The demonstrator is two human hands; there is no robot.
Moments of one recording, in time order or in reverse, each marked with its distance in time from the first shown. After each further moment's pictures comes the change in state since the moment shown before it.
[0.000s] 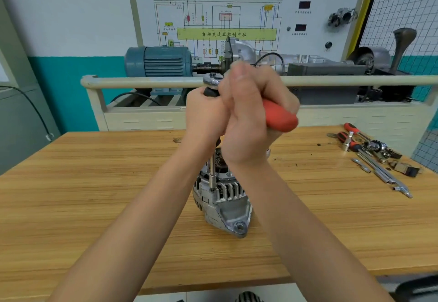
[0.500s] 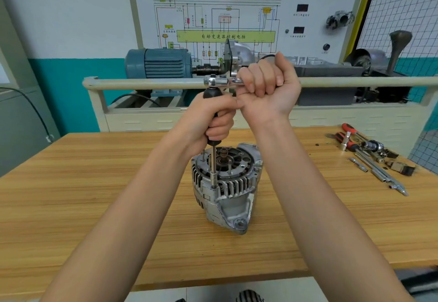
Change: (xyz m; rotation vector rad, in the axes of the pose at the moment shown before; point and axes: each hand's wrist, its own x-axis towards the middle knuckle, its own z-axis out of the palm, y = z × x) left_hand 0.006 -0.003 -0.027 -0.312 -0.593 -0.173; right_hand 0.045 0.016 -0.043 0.888 0.327 0.756
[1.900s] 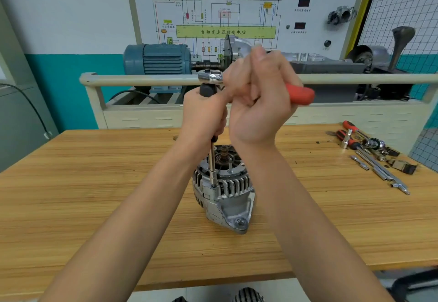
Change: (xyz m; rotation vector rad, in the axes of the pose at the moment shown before) left_hand 0.004 -0.006 0.016 0.122 0.540 0.152; right_hand -0.031 0.039 0.013 -0.763 -0.290 -0.608
